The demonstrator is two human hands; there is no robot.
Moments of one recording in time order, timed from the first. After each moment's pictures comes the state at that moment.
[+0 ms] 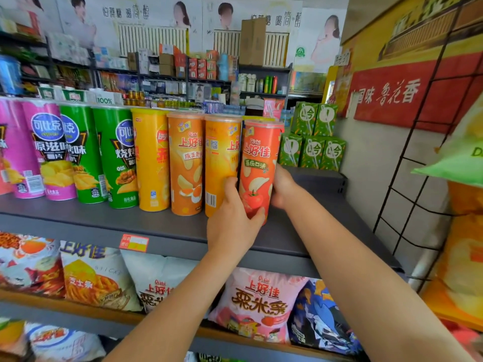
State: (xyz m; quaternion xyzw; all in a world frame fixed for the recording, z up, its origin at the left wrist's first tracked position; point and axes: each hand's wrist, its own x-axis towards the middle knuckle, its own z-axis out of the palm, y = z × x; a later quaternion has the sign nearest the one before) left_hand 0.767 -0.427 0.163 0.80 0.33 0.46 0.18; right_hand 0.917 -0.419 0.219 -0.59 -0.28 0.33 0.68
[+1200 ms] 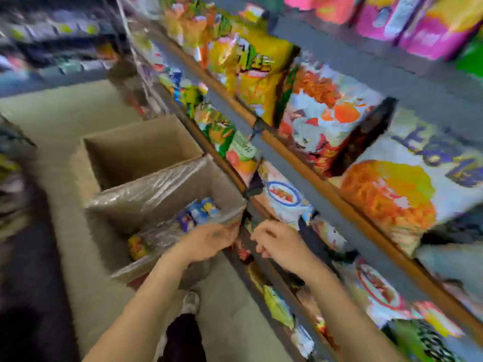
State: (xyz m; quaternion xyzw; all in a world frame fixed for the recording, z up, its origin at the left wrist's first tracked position) left_hand 0.282 -0.276 -0.137 0.62 0.62 0.08 0.47; right_hand 0.482 -0.276 -0.107 -0.61 -0.62 0.47 0.15
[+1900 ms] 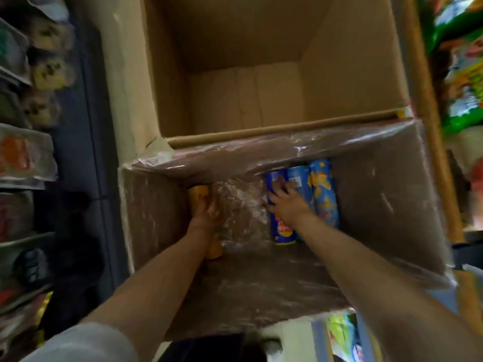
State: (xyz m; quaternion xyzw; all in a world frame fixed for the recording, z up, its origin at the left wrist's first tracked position) left_hand 0.032 -0.192 -0.525 0.66 0.57 -0.42 0.24; right_hand 0.201 -0.031 -0.510 -0.05 -0.89 -0.03 -0.45
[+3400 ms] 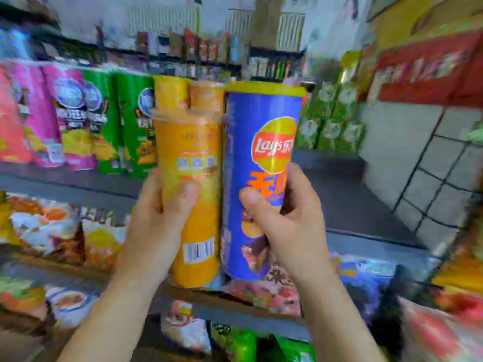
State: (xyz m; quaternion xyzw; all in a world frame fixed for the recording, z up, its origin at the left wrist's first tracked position) left_hand 0.633 -0.364 0.113 0.67 0.22 0.55 0.46; right_hand 0.738 -0.548 0.183 -0.46 -0.51 0.10 0.72
